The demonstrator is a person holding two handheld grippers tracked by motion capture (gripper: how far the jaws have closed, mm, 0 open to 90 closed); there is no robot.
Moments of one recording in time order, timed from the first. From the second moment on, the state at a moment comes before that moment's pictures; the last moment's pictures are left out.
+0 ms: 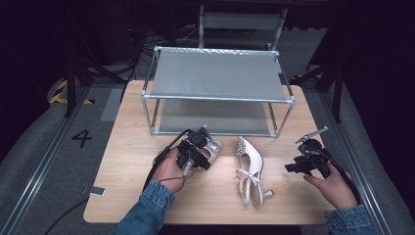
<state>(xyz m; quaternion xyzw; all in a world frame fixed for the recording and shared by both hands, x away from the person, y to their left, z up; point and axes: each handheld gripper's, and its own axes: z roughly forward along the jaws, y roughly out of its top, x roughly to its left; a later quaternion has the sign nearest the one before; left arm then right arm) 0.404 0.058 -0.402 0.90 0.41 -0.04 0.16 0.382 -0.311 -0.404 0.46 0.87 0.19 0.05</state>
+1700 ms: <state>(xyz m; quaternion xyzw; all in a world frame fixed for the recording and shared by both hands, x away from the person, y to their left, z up) 0.427 0.069 -0.367 0.86 0.44 0.13 0.22 0.386 -0.310 -0.404 0.45 0.87 0.20 0.05</state>
